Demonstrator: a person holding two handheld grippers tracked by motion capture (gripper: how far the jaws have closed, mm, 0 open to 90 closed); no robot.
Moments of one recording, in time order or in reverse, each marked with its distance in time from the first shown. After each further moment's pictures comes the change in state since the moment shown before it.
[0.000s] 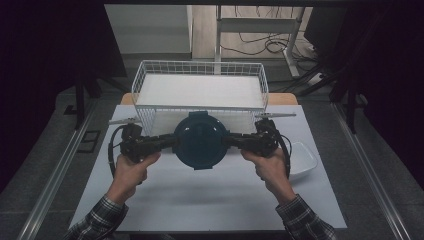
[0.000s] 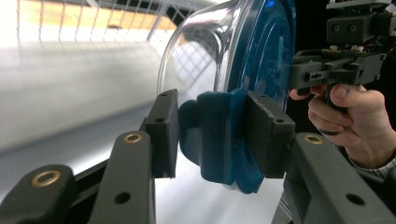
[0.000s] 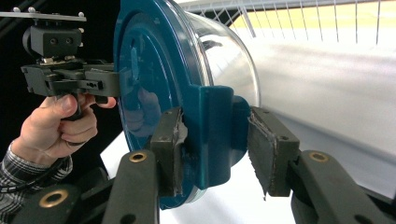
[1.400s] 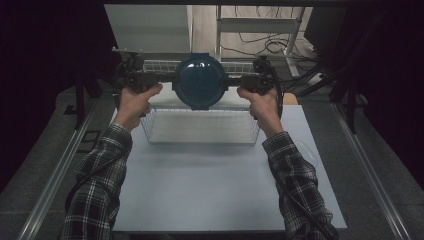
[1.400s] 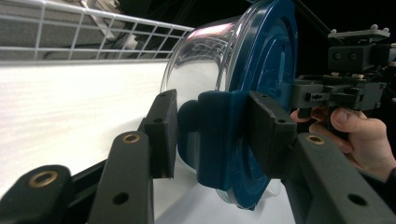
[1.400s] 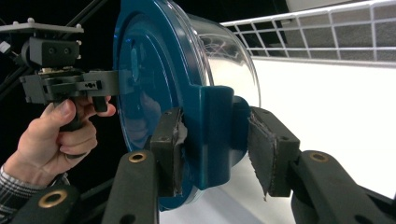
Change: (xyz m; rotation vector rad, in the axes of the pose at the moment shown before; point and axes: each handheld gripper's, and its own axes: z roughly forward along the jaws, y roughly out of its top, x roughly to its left) left arm 0.050 0.153 0.028 -0.032 0.014 -0.040; right arm -0.041 0.140 0.026 -0.074 -0.021 0.060
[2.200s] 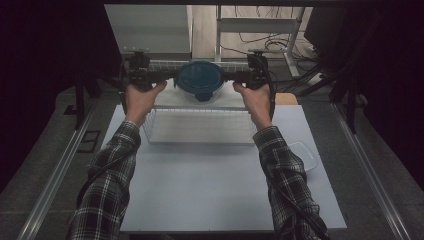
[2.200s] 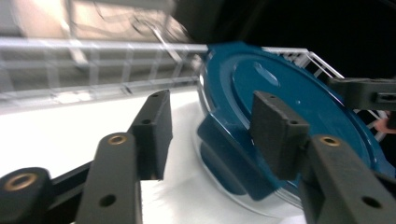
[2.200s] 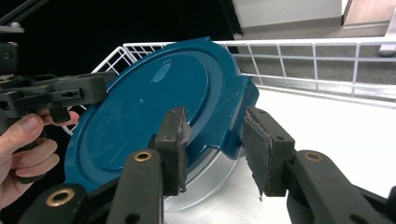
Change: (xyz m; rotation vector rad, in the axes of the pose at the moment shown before) left arm 0.000 0.003 0.014 -0.073 0.297 0.112; right arm 0.001 0.011 0.016 -0.053 -0.207 -0.057
